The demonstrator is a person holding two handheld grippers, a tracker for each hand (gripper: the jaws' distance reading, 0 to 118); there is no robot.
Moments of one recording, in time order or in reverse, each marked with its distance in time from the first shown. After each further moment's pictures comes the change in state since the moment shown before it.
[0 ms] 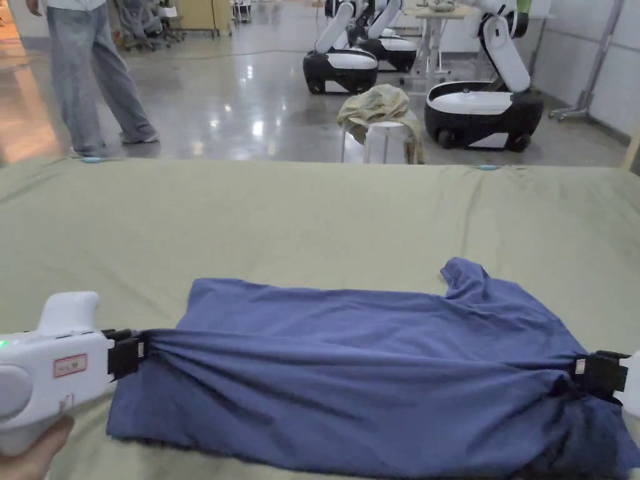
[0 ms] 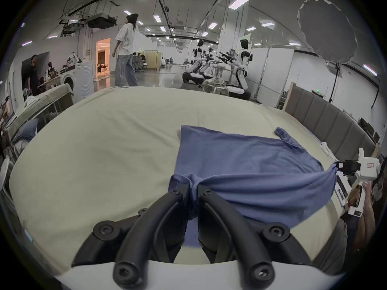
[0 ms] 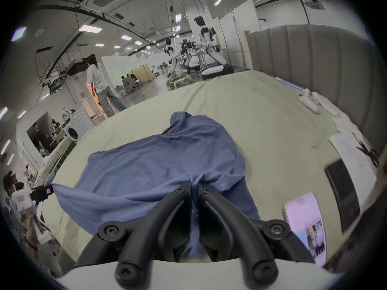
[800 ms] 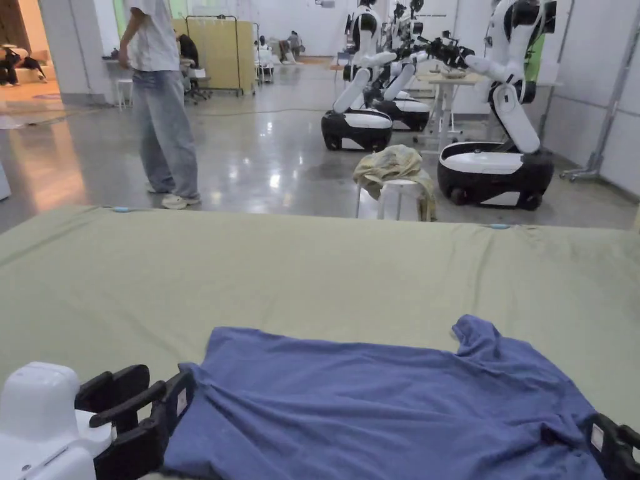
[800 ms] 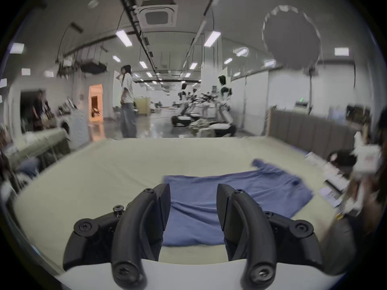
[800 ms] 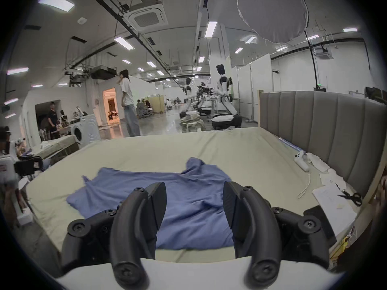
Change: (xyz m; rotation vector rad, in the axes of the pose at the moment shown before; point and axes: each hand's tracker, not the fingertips) left arm 0.059 -0.069 0.164 0.436 -0.188 -0.075; right arm -0.068 -0.070 0.160 0.399 0.040 0.228
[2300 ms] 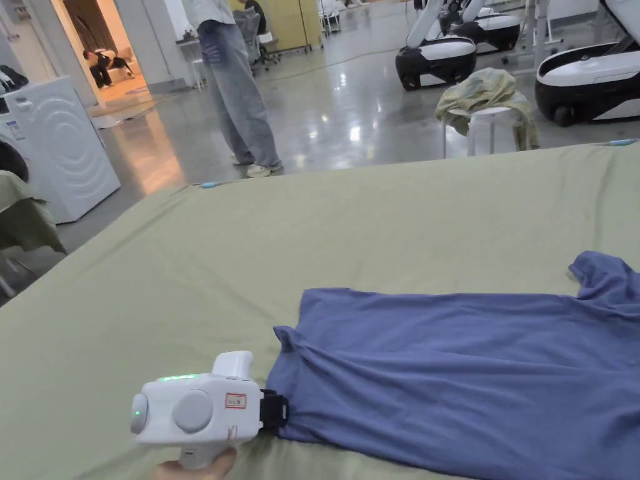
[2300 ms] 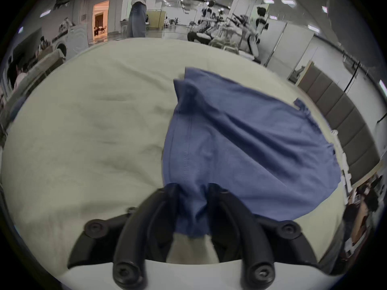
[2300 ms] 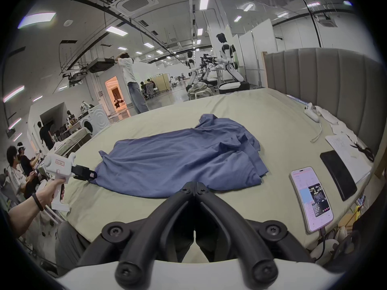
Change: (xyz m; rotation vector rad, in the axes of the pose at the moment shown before) left arm -0.110 -0.081 -0.186 -0.686 0.207 0.155; right arm 0.002 -0.048 0.000 -0.225 0.043 -0.128
